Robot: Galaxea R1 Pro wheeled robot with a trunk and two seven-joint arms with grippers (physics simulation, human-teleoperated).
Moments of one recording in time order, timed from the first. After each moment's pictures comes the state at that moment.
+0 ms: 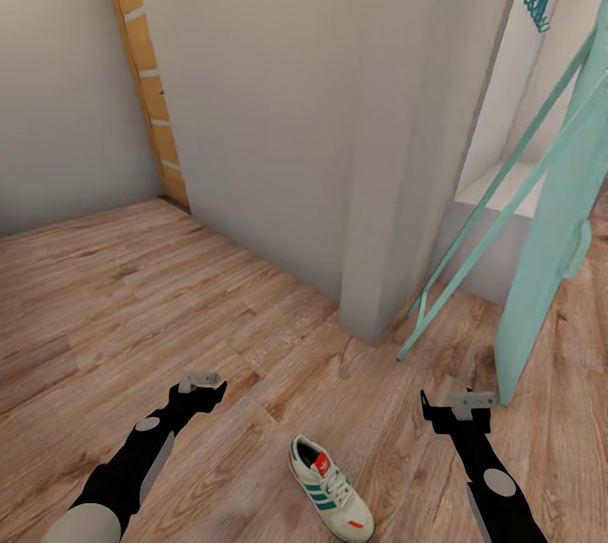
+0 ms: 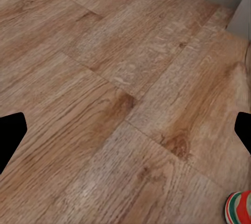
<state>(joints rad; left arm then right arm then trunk) -0.52 0.07 0.03 -0.71 0.01 0.05 -0.18 -0.19 -0.03 -0.17 -1.20 0.22 0.00 0.00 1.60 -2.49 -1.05</state>
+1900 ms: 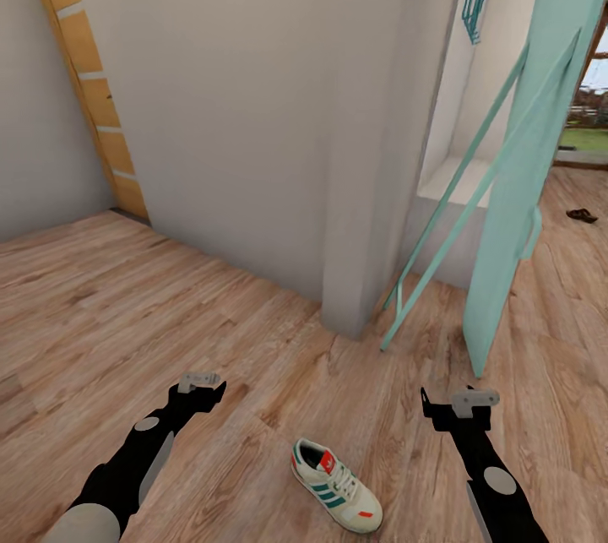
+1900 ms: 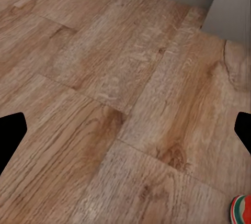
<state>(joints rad) -0.52 0.07 0.03 -0.71 0.01 0.05 -0.18 -0.19 -0.03 -0.17 -1.22 0.22 0.01 0.00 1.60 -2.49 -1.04</state>
